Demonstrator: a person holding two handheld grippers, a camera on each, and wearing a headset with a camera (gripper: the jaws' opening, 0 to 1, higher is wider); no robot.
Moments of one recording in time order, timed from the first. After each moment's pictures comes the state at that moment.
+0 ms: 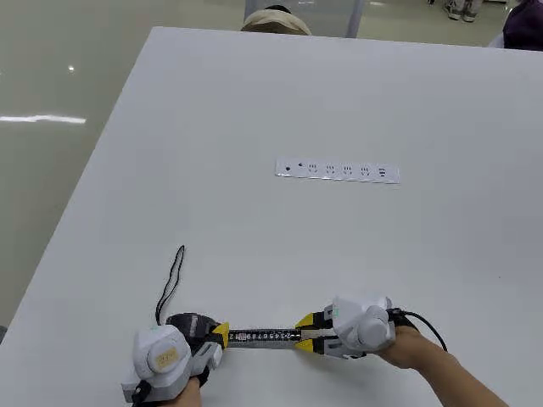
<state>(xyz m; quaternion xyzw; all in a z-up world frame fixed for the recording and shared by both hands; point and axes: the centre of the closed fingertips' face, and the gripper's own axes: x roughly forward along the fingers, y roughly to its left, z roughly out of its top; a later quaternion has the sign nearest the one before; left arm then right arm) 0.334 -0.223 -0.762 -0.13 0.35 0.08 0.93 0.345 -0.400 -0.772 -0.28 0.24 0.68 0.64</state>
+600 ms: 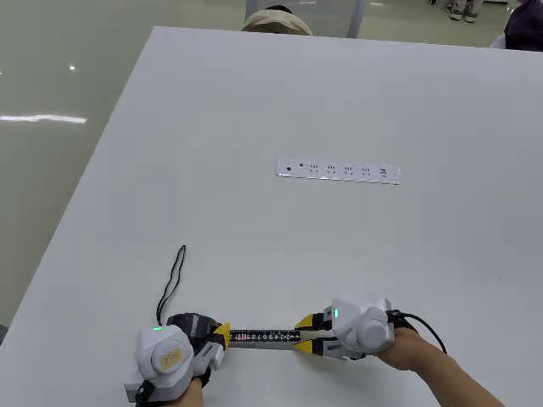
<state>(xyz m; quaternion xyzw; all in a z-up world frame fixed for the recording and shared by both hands) 0.334 -0.223 -0.762 -0.12 0.35 0.08 0.93 0.345 -0.397 -0.773 -0.27 0.24 0.68 0.64</state>
